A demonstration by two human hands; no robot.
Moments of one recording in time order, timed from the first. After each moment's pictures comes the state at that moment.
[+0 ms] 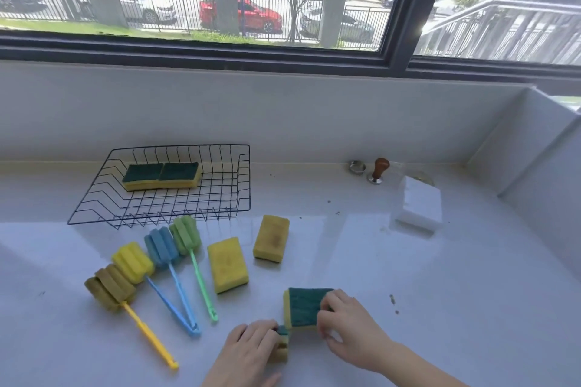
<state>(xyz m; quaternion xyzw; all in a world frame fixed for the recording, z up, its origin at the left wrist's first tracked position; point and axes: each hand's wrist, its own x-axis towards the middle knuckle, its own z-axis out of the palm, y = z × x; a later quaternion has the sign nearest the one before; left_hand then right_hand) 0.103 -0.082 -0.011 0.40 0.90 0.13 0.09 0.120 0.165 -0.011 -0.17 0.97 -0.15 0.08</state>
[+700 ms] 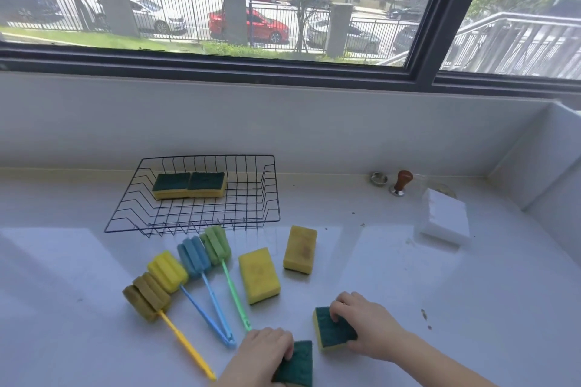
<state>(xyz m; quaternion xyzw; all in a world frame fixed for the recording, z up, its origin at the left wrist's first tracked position) 0.063 -0.109 0.013 0.39 0.88 0.13 0.25 0.083 0.132 0.007 -0.10 0.97 -0.09 0.22</state>
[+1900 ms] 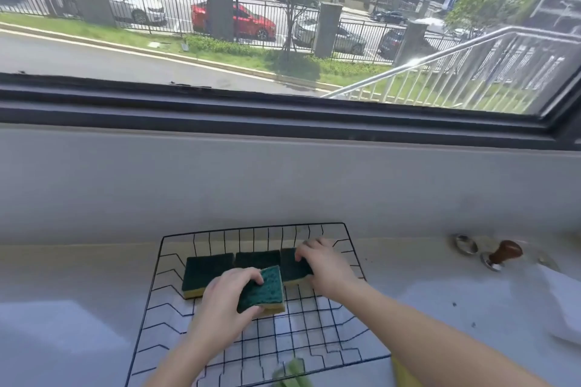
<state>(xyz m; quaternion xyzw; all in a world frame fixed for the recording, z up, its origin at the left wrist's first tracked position) -0.298 -0.264 0.009 0.23 0.90 0.35 0.09 -0.305 -0.033 0.018 -0.04 0.99 -0.11 0.07</state>
